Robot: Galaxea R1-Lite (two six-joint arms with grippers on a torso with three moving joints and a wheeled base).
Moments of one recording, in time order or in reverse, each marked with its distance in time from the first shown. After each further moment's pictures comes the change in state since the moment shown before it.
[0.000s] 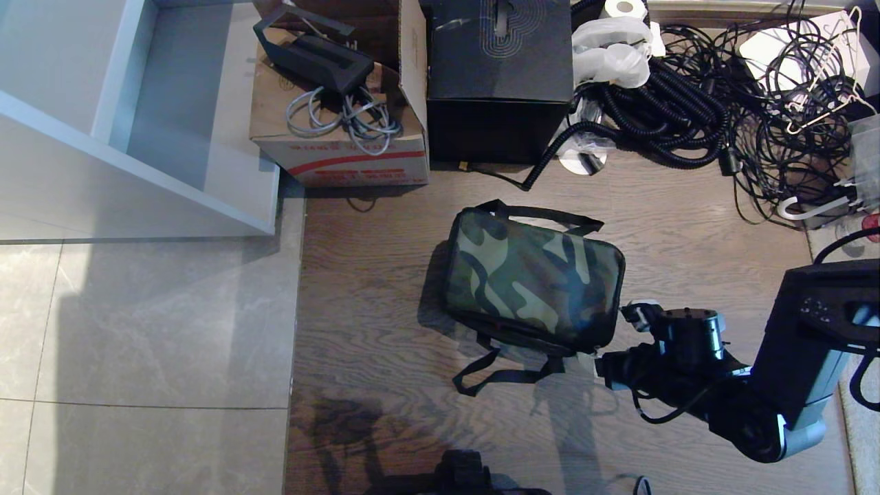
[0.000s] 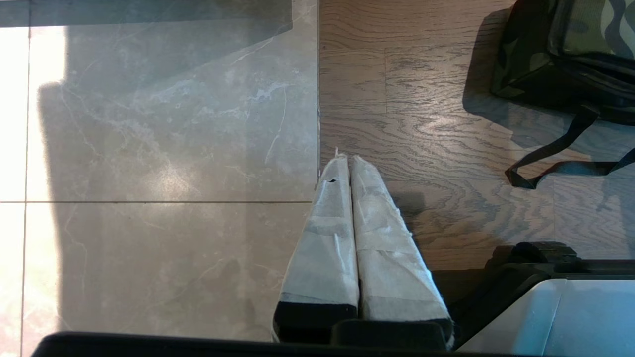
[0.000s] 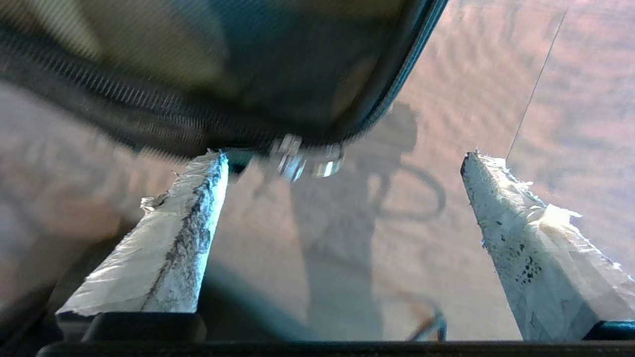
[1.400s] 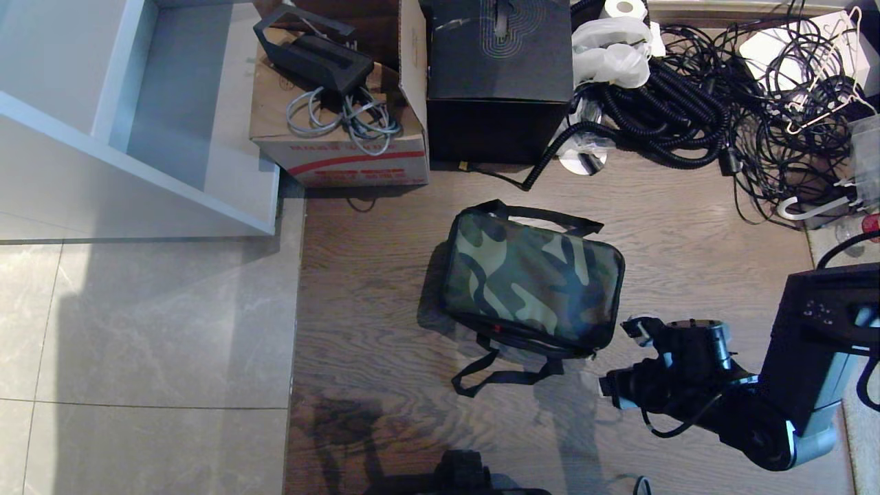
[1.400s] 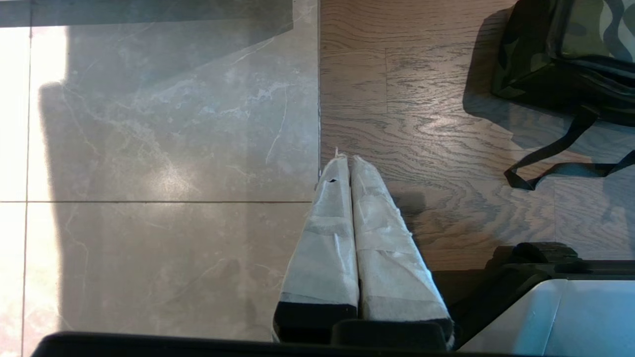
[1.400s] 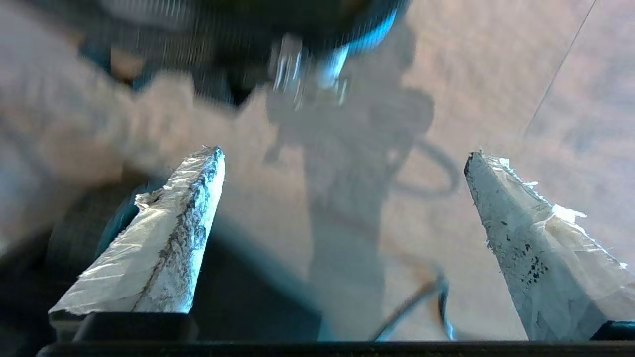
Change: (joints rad) left arm -0.001 0.000 0.000 0.000 0.000 0.000; right arm -0.021 0.003 0.042 0.036 0.092 -0.041
